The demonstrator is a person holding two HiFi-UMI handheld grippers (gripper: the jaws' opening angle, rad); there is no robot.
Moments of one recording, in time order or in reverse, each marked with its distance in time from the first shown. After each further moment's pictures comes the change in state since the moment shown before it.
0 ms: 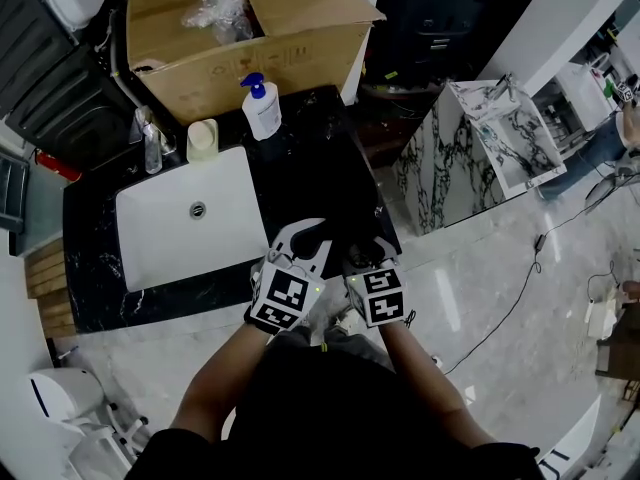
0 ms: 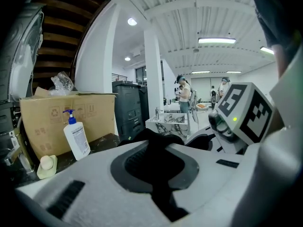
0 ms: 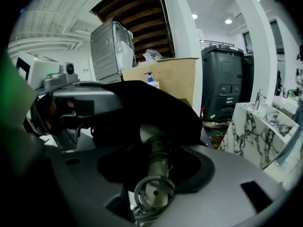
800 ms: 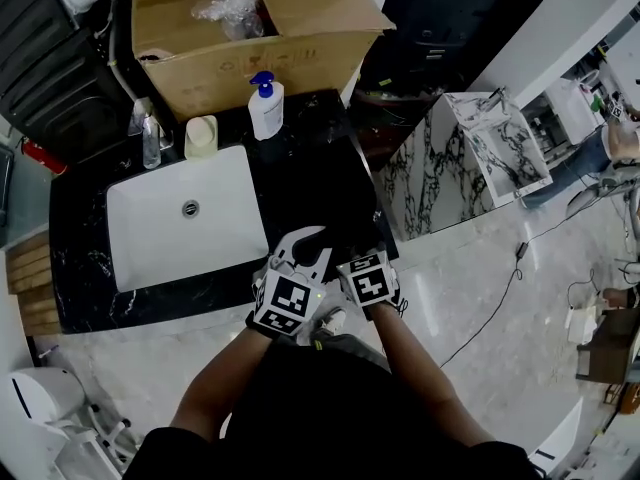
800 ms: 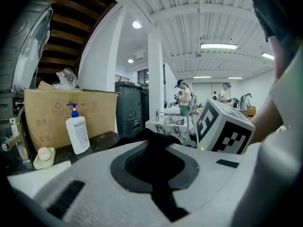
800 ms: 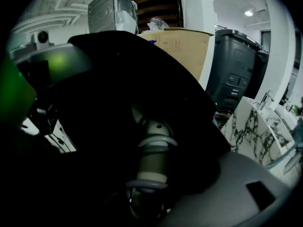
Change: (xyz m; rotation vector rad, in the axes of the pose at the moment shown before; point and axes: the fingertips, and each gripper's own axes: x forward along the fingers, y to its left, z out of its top) left arm -0.008 -0.002 -0.023 -0.068 -0.030 -0.003; right arm 0.041 -0.003 -0.044 -0.096 0.273 -0.019
